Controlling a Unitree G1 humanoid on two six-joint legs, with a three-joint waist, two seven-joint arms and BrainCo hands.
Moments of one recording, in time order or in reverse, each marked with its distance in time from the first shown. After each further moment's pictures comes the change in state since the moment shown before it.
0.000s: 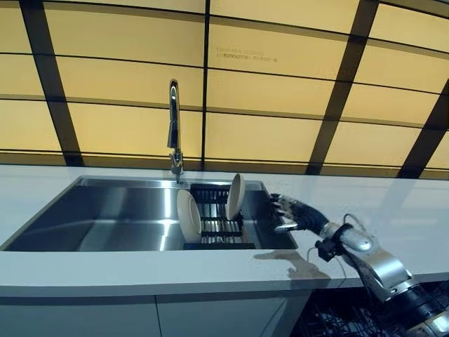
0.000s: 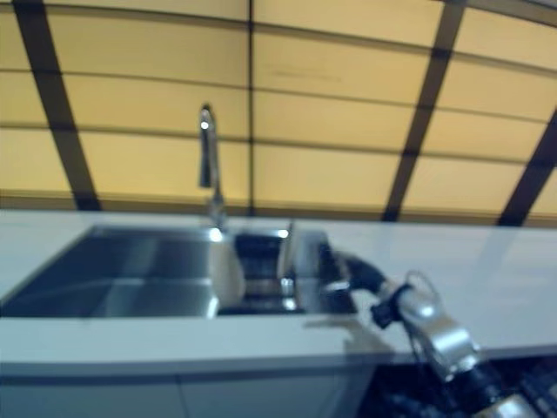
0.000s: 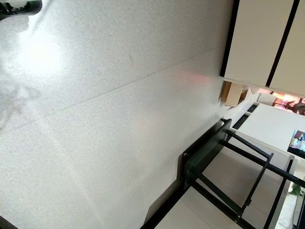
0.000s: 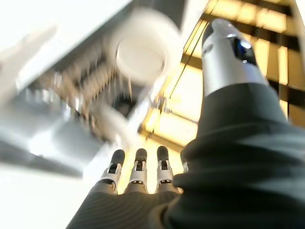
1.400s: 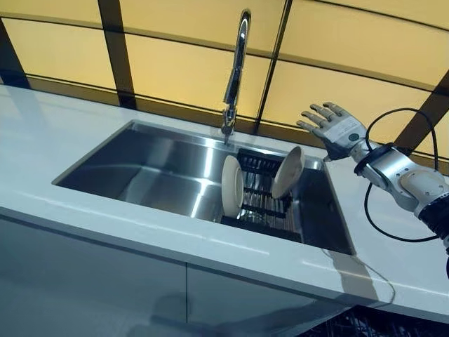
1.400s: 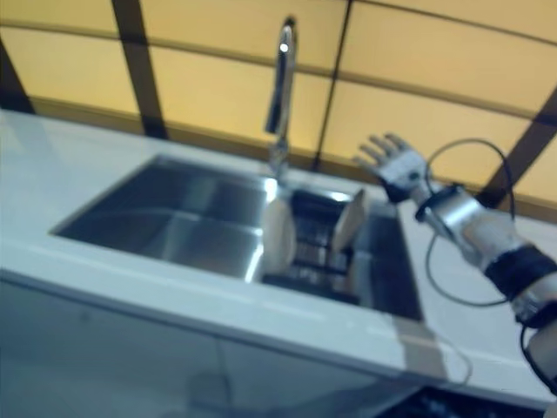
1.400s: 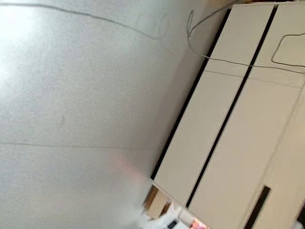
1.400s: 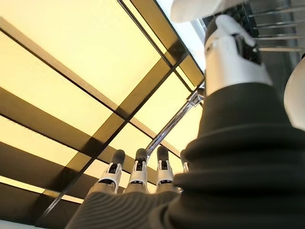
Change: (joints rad) left arm 0.000 0.068 0.155 -0.050 -0.415 0.034 0.045; right arm -0.767 -0.335 0.673 0.381 -1.146 -0.177 -0.570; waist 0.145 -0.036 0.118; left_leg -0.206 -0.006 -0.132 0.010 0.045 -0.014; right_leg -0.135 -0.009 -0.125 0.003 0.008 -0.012
